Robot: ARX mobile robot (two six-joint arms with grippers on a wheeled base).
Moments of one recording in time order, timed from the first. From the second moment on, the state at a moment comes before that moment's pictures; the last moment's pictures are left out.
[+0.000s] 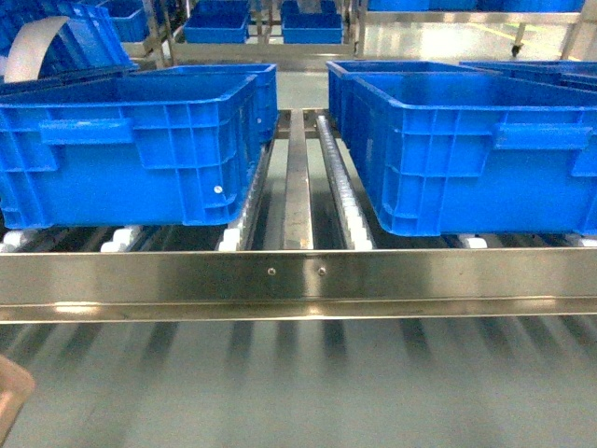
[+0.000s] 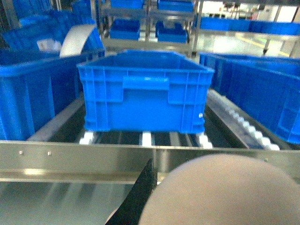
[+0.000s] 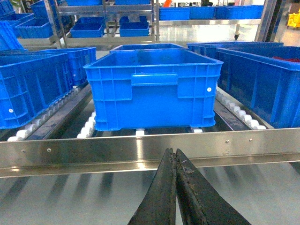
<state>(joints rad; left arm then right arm) 0.00 0.01 0.01 -0.02 0.00 -0.02 0.00 0.00 0.01 -0.01 0.00 -0.01</state>
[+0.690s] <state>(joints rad) 0.00 0.01 0.01 -0.01 0.00 -0.01 0.00 0.00 0.01 0.00 0.00 -0.01</state>
